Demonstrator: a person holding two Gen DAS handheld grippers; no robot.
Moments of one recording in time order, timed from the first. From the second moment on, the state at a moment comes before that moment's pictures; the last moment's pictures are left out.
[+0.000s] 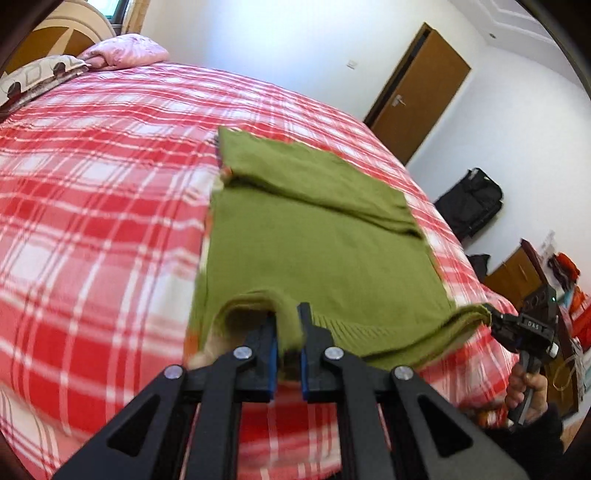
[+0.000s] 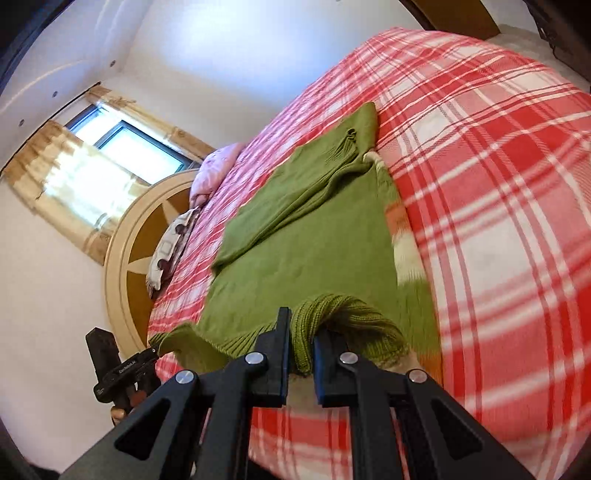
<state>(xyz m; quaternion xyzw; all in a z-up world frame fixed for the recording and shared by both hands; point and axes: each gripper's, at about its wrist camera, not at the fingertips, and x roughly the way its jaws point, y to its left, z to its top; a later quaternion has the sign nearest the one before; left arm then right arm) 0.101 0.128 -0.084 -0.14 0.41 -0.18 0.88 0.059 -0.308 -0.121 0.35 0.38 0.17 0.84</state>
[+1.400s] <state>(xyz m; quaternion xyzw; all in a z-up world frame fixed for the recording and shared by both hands) 0.187 0.105 -0.083 -0.03 0.41 -0.05 0.91 0.144 -0.327 -0.132 0.42 0.40 0.14 0.80</state>
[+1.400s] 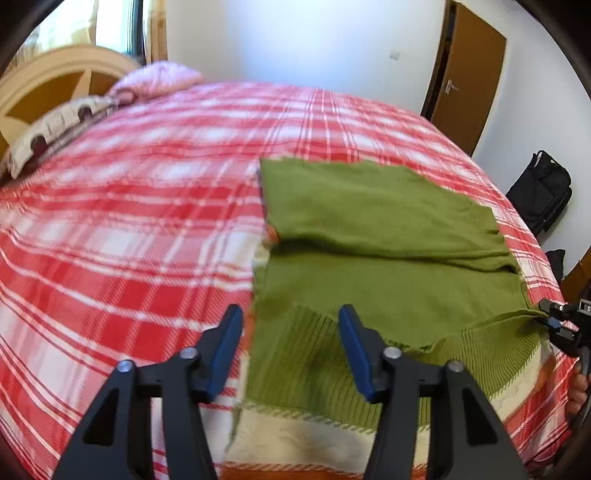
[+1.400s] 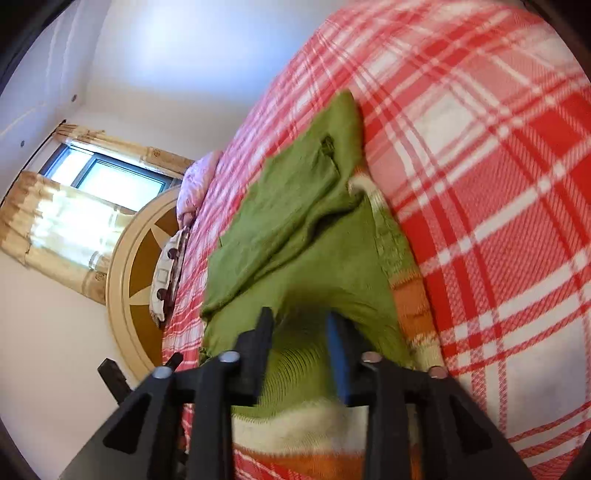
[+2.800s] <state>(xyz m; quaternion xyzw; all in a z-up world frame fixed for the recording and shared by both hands) 0.150 0.174 -0.134 -0.07 0.41 0.03 0.91 0.129 -0.223 -0.134 0.01 0.41 -0.01 0.91</state>
